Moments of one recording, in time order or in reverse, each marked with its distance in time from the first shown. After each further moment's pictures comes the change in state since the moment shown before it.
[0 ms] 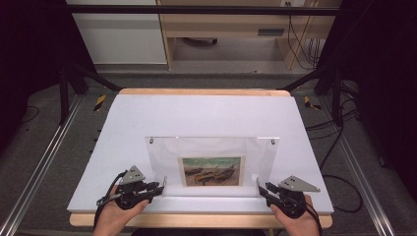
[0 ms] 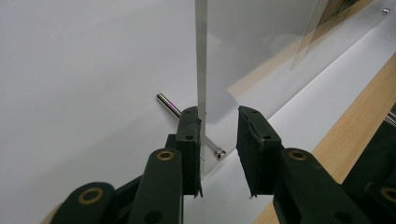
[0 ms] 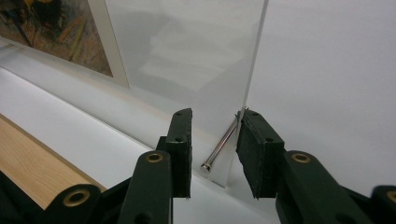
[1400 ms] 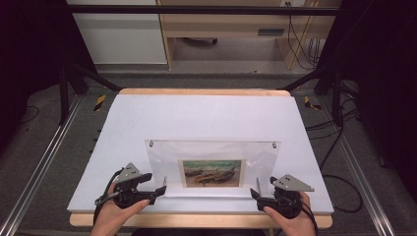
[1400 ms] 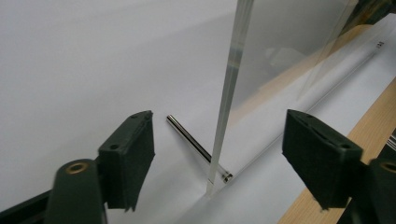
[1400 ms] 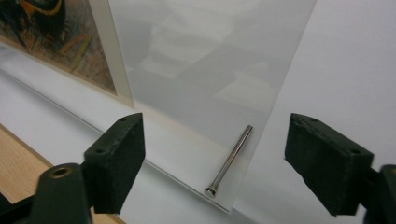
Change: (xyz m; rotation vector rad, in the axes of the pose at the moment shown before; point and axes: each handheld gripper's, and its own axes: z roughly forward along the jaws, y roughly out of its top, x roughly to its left) left arm 0.005 0.003 -0.004 -0.087 0.007 -0.026; right arm 0.007 0.005 0.008 -0.038 -0.018 -0.059
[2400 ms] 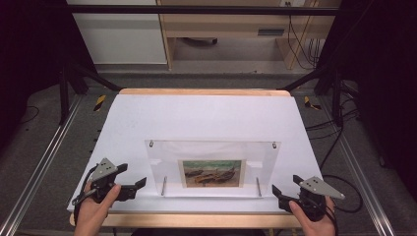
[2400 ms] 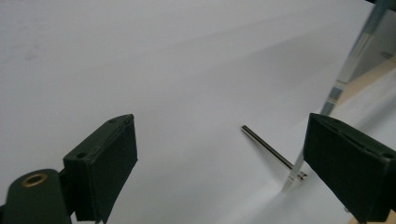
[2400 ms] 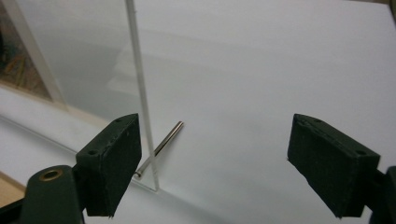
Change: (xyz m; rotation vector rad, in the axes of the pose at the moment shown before) left arm 0.041 -0.008 -0.036 -0.116 0.145 -0.006; right arm -0.039 -0.011 -0.035 -0.087 -0.104 0.060
